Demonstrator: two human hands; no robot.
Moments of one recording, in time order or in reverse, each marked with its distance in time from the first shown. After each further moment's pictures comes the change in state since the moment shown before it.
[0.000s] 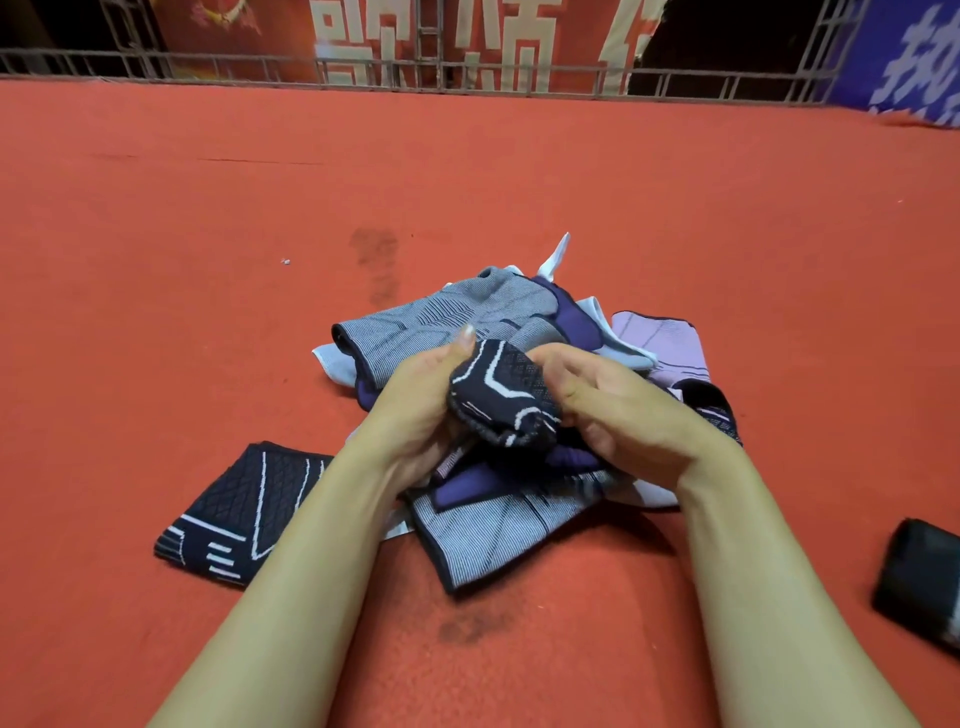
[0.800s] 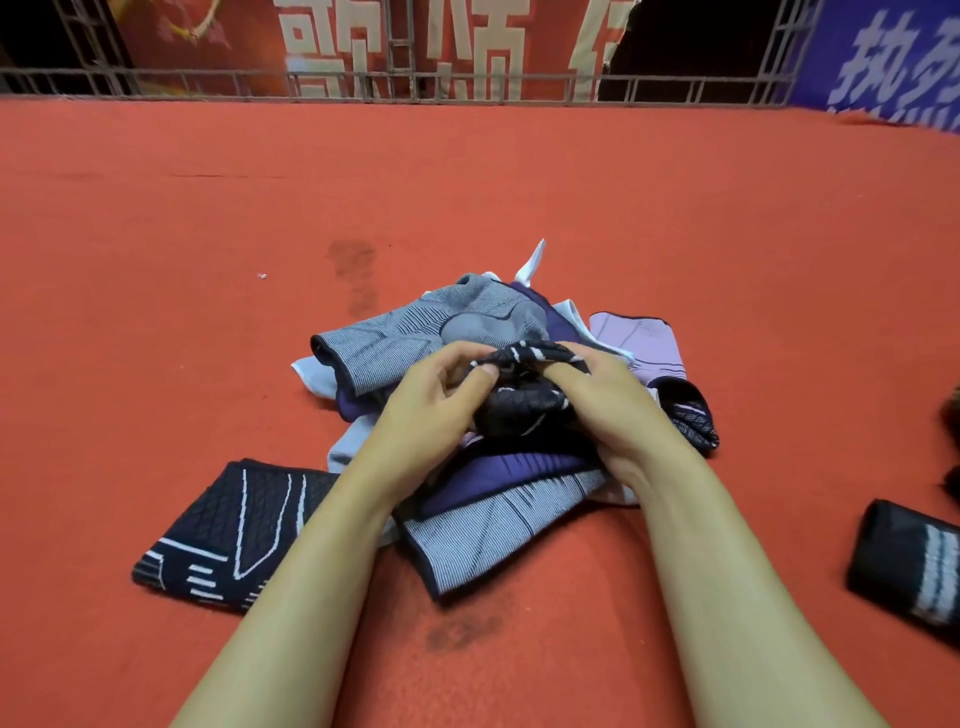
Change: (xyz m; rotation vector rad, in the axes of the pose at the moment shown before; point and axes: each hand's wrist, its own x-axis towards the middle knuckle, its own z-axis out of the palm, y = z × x) left_hand 0.003 -0.014 0.001 0.519 -0.052 0.270; right_hand 0.013 0.011 0.001 -0.140 0.580 0.062
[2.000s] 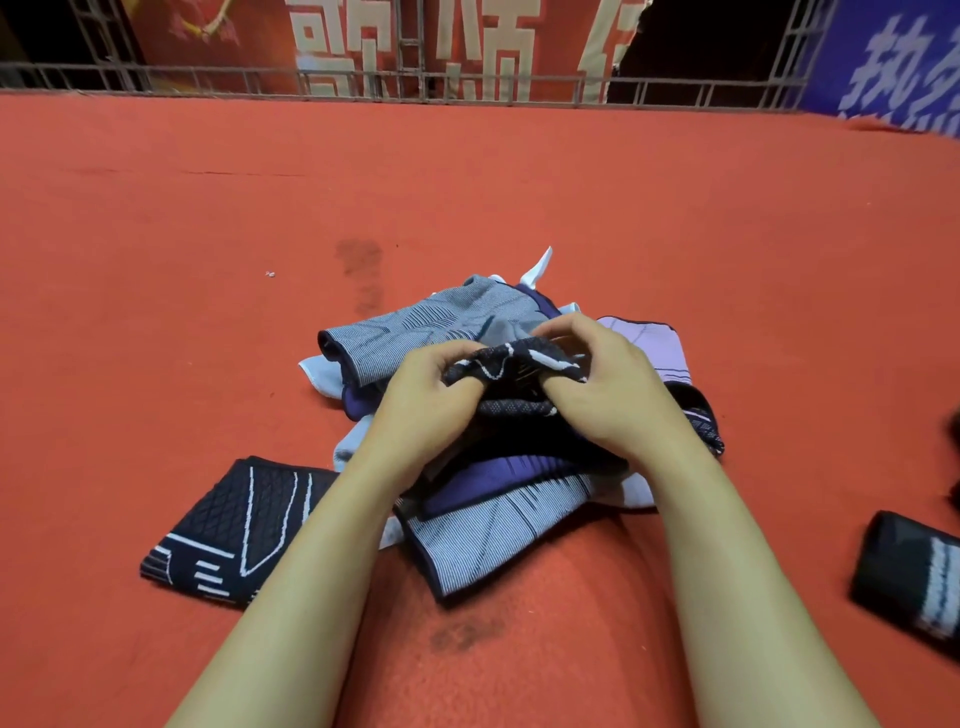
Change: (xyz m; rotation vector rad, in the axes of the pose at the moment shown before) left_hand 0.005 0.012 -0.006 0.224 0.114 0.000; right_hand -0.006 -0.023 -0.008 -0.503 0.043 -0.263
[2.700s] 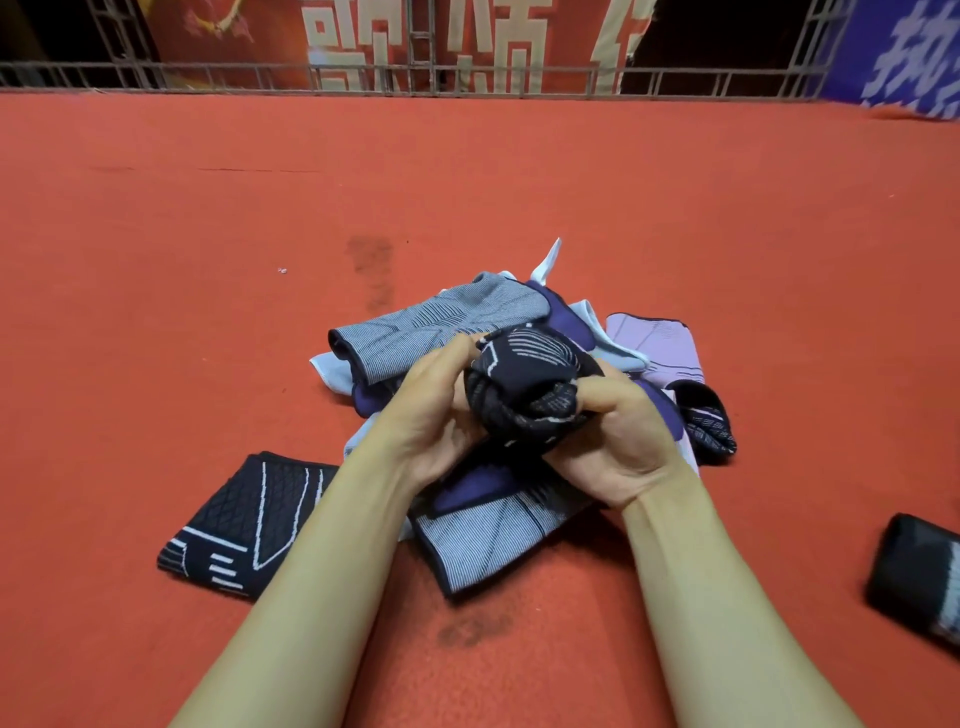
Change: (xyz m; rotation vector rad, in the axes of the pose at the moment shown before) left_hand 0.001 0.011 0.003 -0.843 -0.158 -0.385; right_hand -0.016 -0.009 0.027 1.410 -0.480 0.099
